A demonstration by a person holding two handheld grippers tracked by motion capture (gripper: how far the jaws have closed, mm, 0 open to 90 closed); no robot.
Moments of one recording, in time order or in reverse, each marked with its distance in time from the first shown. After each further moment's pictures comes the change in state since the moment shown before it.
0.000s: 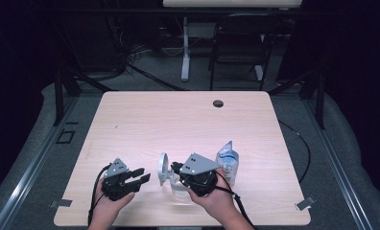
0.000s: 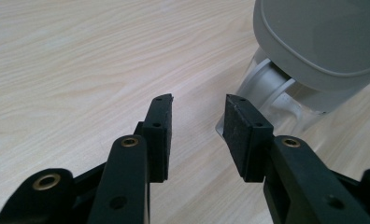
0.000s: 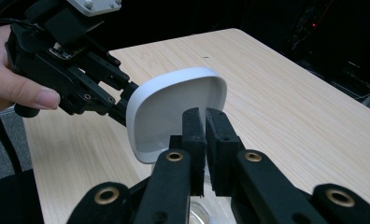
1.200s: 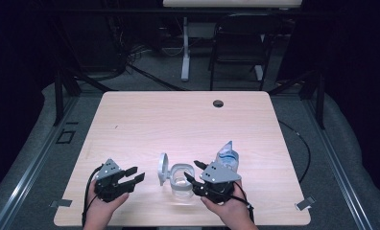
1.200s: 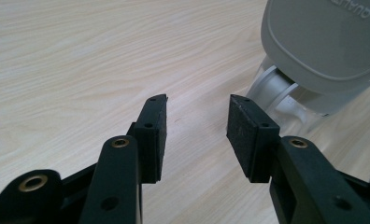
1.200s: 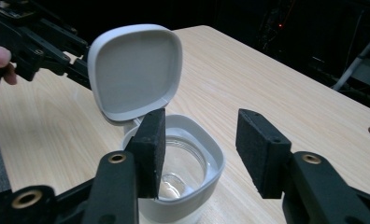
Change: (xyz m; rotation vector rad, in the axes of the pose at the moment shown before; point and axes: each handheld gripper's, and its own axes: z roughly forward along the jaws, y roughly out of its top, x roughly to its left) left arm 0.005 -0.003 -0.016 -0.039 0.021 -0.003; right arm -0.010 -0.038 -0.025 -0.041 -0.110 0.051
